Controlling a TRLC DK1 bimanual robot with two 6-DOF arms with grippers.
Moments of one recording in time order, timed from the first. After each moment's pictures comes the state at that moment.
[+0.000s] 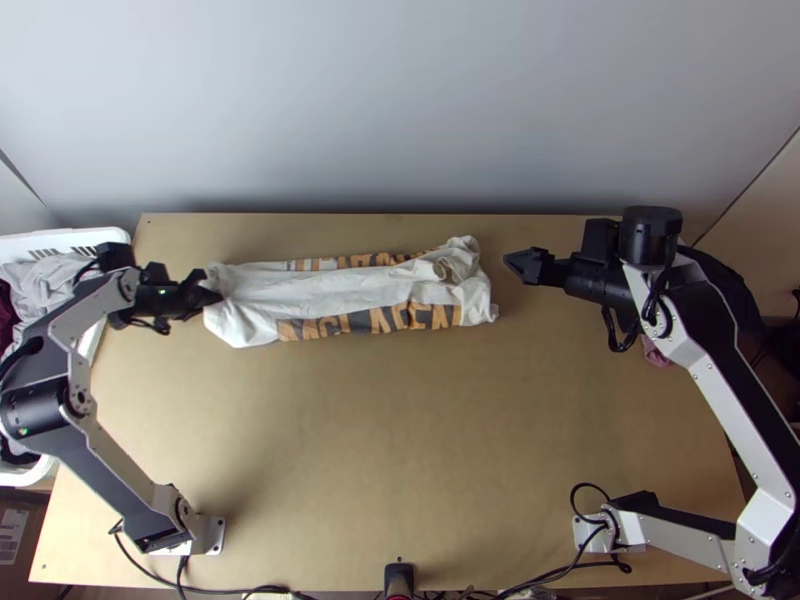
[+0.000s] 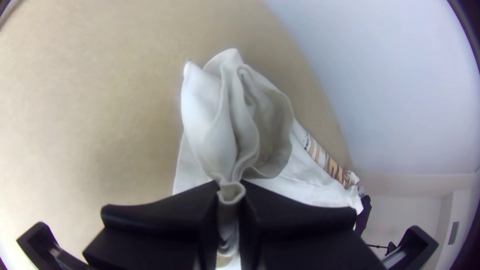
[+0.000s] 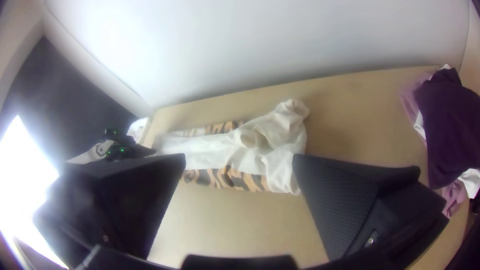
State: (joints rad) left arm 0.36 1.90 1.27 -0.49 0.65 -0.30; right arm 0.25 1.31 1.29 -0.57 -0.37 0.42
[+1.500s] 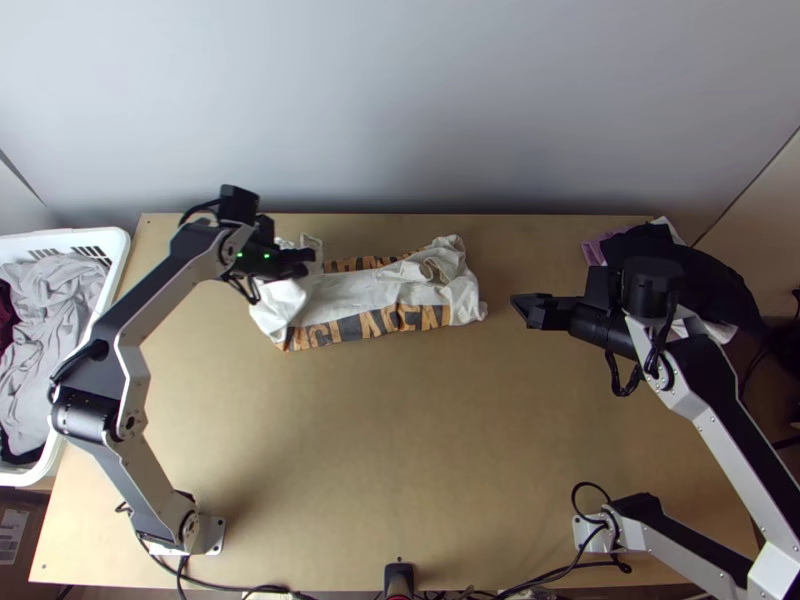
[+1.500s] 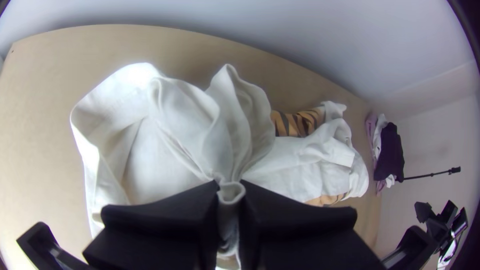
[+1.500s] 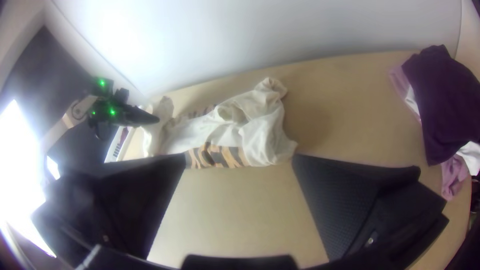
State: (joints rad) left arm -0.19 1.86 1.60 -0.70 0.31 -0.35; right arm 0.26 1.11 1.01 -0.49 -0.34 0.39
